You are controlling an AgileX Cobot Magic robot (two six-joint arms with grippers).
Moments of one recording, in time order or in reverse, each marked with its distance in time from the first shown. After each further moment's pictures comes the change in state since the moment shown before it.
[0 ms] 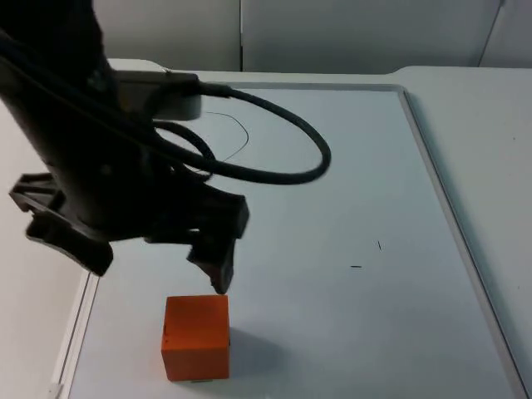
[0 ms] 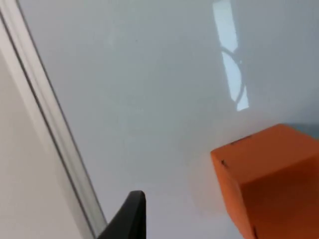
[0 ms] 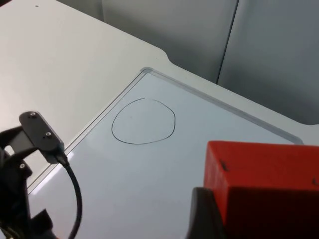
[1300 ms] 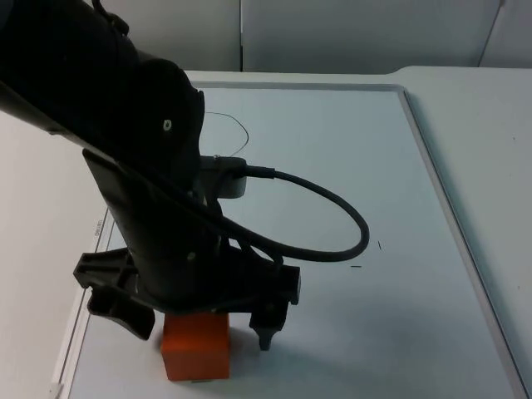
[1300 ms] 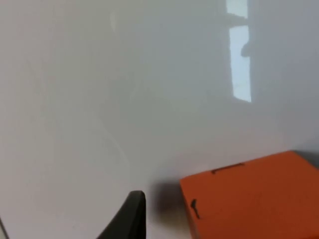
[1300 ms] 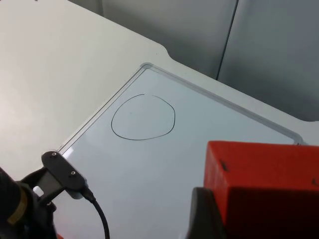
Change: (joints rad) right arm 0.000 0.001 0.000 0.000 0.011 -0.008; left arm -0.117 0.182 -0.001 0.036 -0.135 -0.233
